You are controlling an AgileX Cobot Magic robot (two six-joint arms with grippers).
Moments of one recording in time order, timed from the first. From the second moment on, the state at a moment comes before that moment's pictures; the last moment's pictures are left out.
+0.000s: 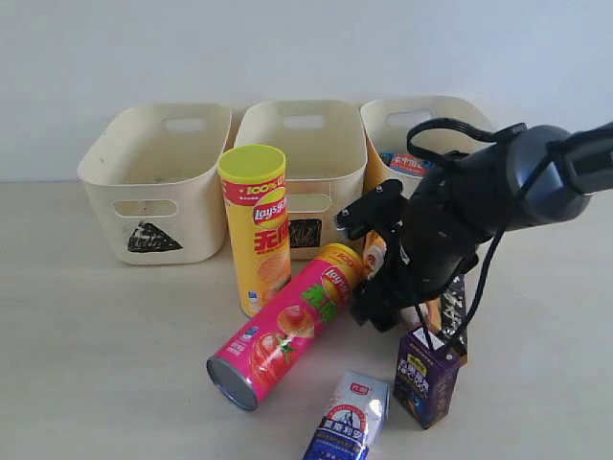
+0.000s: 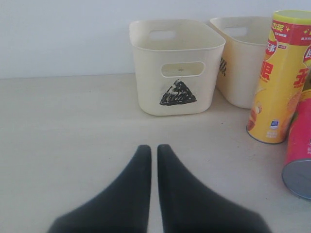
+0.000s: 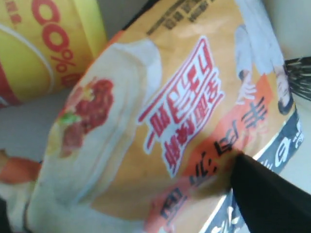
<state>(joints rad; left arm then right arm) -0.10 0.00 0.00 -0.03 0.29 0.00 0.56 1.97 -1.18 -0.54 0.47 0.37</state>
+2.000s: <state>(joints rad) -0.10 0.00 0.00 -0.03 0.29 0.00 0.50 1.43 -1.18 -0.39 0.54 0.11</state>
